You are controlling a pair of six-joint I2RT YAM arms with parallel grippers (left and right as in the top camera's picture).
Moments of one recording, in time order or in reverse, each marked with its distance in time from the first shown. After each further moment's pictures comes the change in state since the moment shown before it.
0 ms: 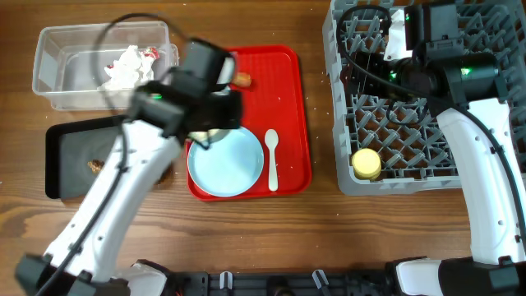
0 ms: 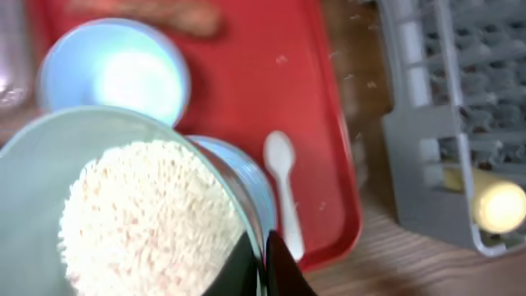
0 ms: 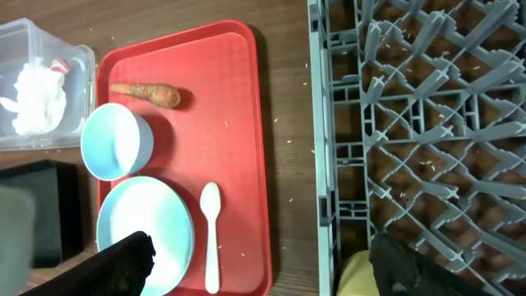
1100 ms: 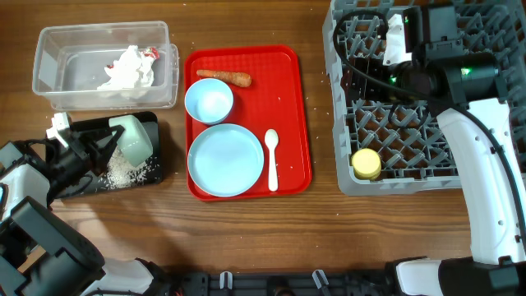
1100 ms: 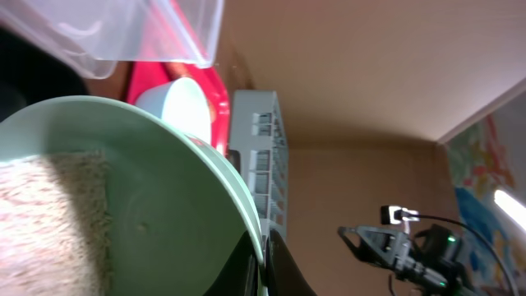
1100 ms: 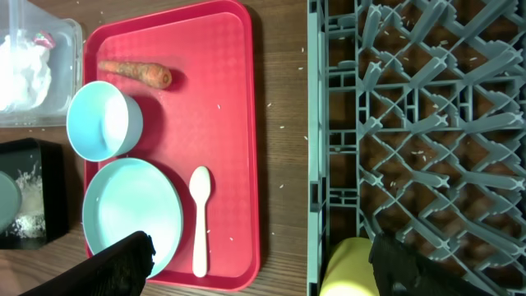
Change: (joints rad) left arm 1.171 0.177 -0.575 0.372 1.305 0.340; right arm 0.000 0.000 0.000 -0.045 0.003 -0.055
